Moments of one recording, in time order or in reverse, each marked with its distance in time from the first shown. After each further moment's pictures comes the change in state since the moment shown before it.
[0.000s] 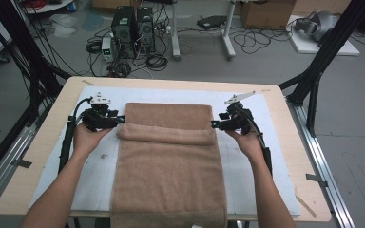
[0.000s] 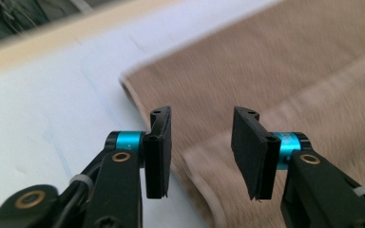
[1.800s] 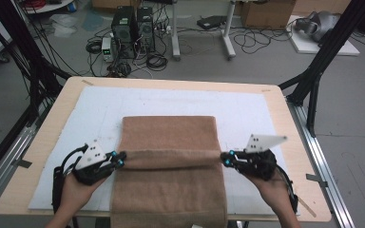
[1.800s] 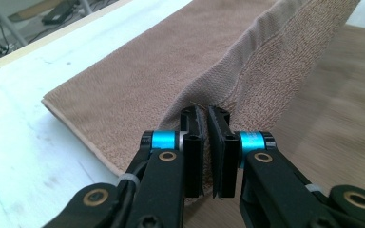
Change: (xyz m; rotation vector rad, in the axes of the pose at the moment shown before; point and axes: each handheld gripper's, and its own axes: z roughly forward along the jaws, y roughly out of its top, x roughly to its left) left arm -0.123 -0.074 -0.103 -0.176 -0.095 0.234; right arm 0.098 -0.073 -0.105 -0.169 0.183 -0.207
